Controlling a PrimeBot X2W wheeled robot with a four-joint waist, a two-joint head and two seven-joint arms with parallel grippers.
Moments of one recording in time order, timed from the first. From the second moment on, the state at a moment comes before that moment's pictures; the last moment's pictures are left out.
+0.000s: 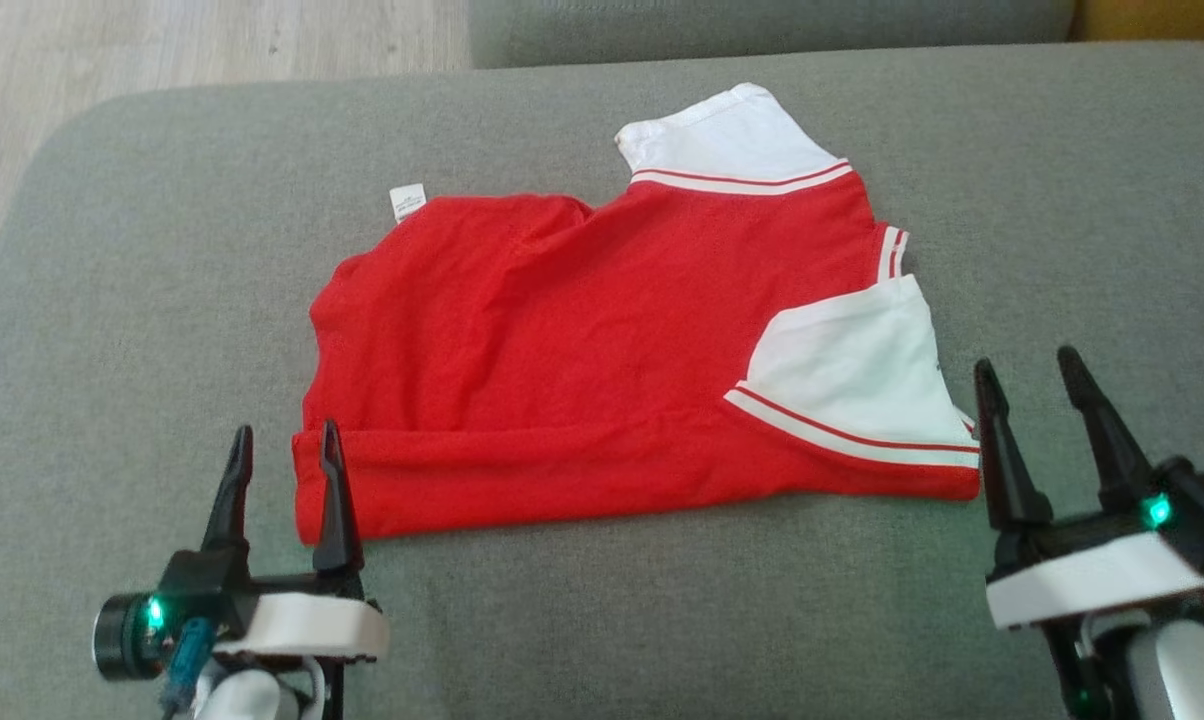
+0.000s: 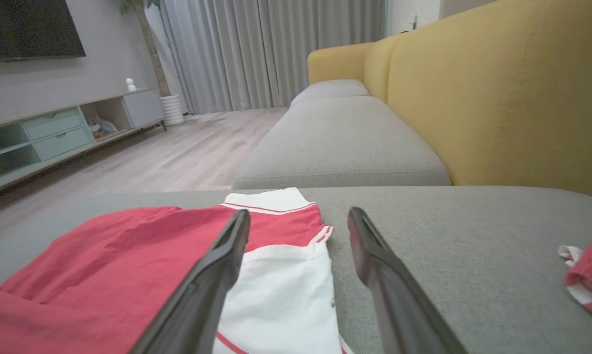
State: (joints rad) left arm -0.07 0.21 -0.30 0.19 -0.34 0.23 -0.24; right arm 0.01 -0.17 0.06 -0.01 0.25 0.13 -0.11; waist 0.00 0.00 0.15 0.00
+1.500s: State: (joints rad) left arm -0.12 0.22 -0.31 0.29 -0.63 0.09 0.18; right arm -0.18 -0.25 0.23 0.43 0.50 0.13 0.14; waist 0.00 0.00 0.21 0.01
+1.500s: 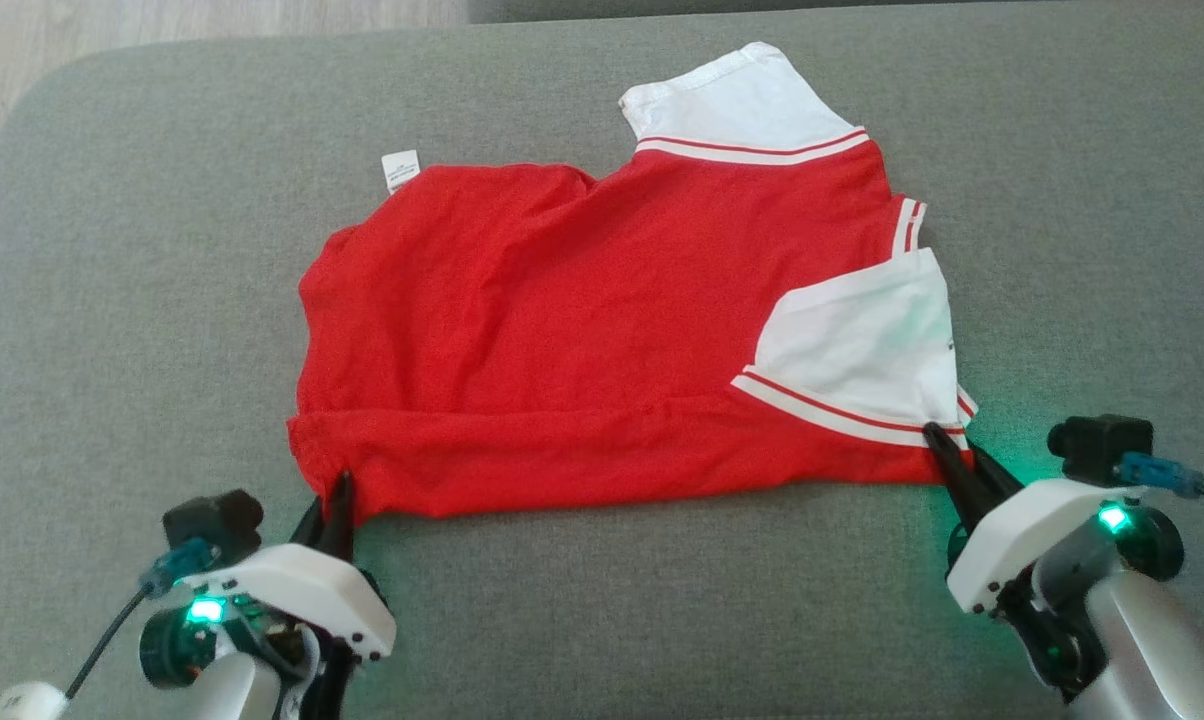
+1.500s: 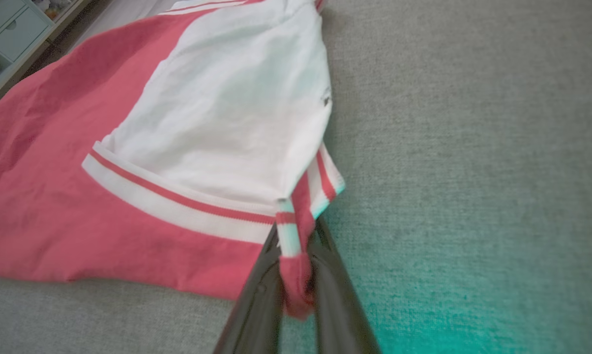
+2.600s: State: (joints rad) left arm 0.20 0.25 -0.24 0.11 -0.57 0.25 0.03; right arm 0.21 -0.12 0.03 0.09 0.38 0.13 0.18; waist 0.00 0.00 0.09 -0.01
